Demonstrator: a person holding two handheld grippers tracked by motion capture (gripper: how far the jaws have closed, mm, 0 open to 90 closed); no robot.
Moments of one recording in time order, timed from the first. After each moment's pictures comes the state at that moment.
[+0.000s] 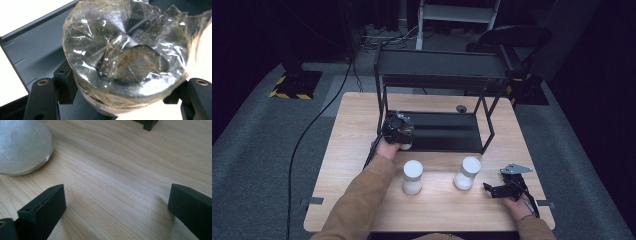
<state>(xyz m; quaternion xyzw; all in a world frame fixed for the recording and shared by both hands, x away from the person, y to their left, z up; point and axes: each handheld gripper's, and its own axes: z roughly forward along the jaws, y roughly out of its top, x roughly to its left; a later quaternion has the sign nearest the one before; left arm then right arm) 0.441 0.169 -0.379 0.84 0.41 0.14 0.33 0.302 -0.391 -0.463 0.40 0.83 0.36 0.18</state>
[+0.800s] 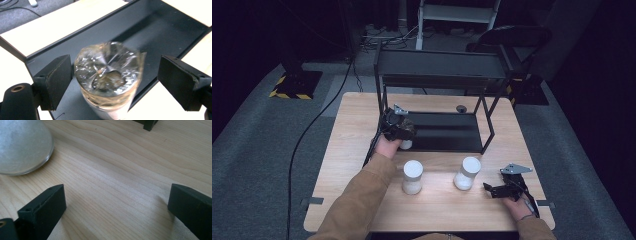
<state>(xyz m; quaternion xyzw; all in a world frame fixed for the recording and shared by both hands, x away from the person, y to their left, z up) 0.412 0.174 -0.353 0.81 0.40 0.19 0.38 0.302 -0.391 -0.463 0.40 0.83 0.36 0.18</state>
